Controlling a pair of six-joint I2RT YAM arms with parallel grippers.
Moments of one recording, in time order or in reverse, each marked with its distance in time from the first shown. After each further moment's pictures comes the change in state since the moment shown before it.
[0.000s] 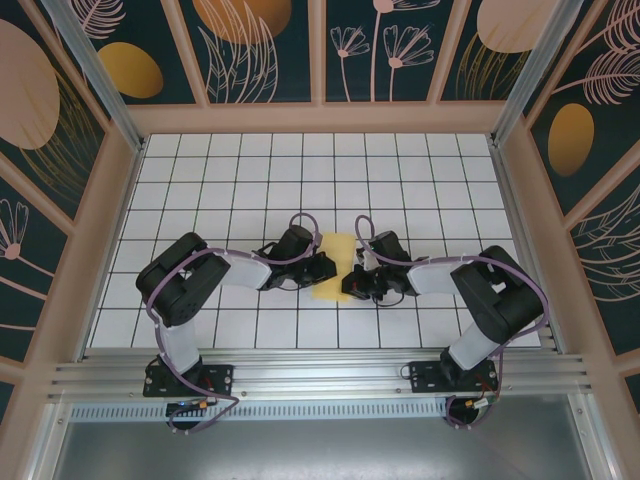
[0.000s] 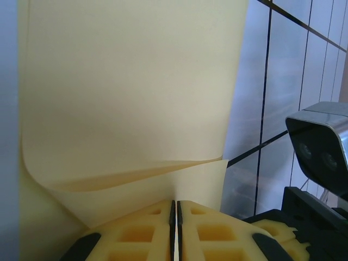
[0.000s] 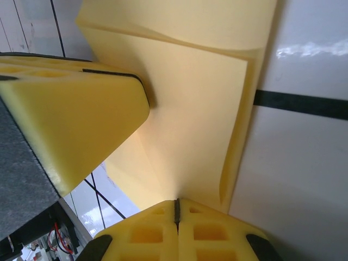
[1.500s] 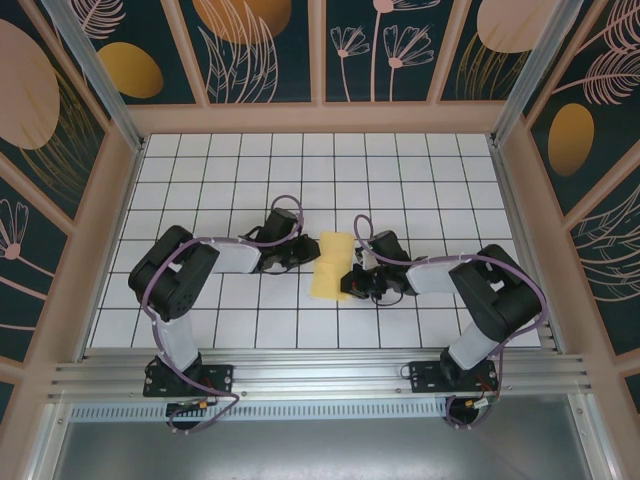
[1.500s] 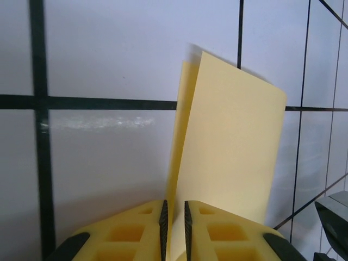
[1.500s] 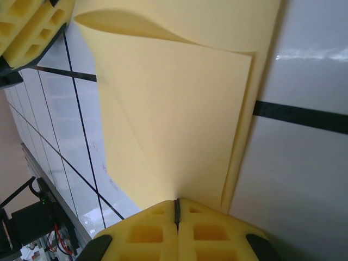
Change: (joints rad) left arm 0.148 -0.010 0.066 -0.124 -0.065 0.119; right arm 0.002 0.013 0.006 0.015 0.000 -0.007
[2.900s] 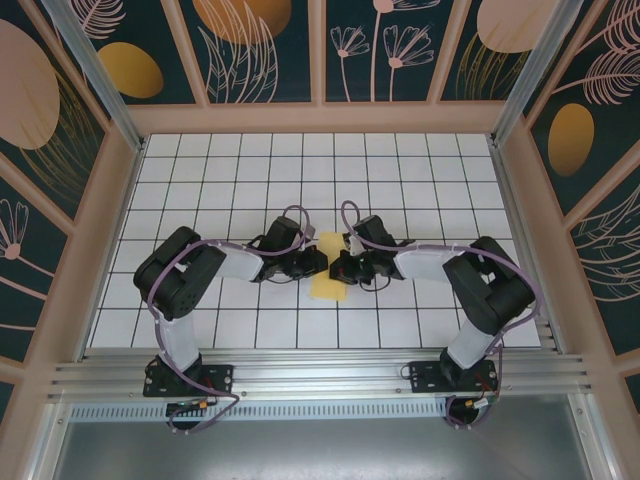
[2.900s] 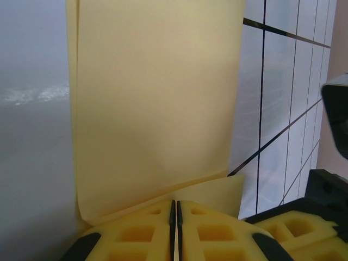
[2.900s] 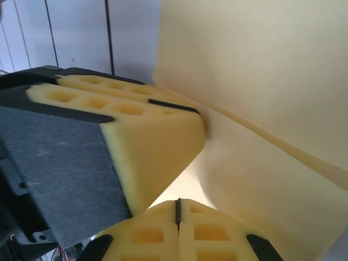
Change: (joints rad) left arm -0.044 0.032 -0.064 0.136 0.204 -0.011; right arm 0.043 0.066 0.201 -0.129 0.050 -0.010
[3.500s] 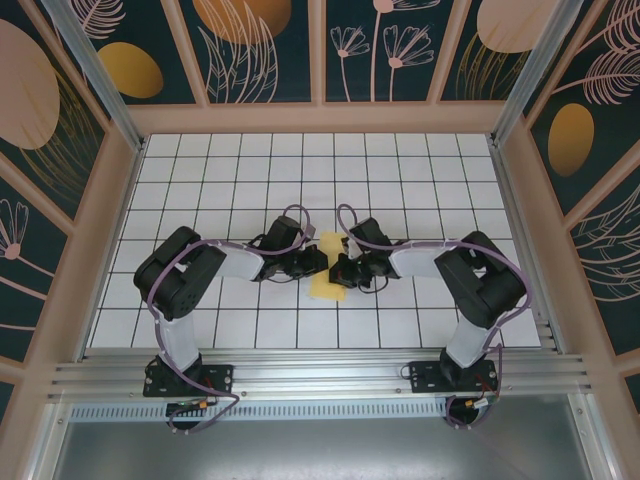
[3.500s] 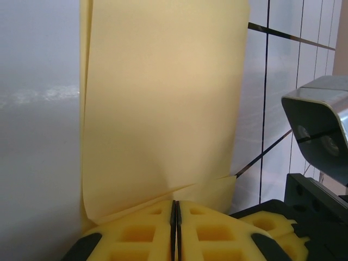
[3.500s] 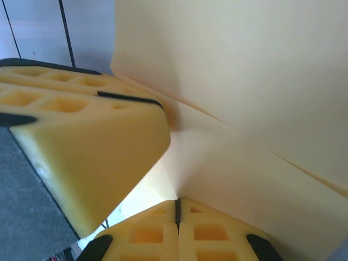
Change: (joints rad) left arm 0.000 0.000 0.012 -0.021 -0.015 0.003; right arm 0.008 0.040 0.011 -0.033 0.011 -0.001
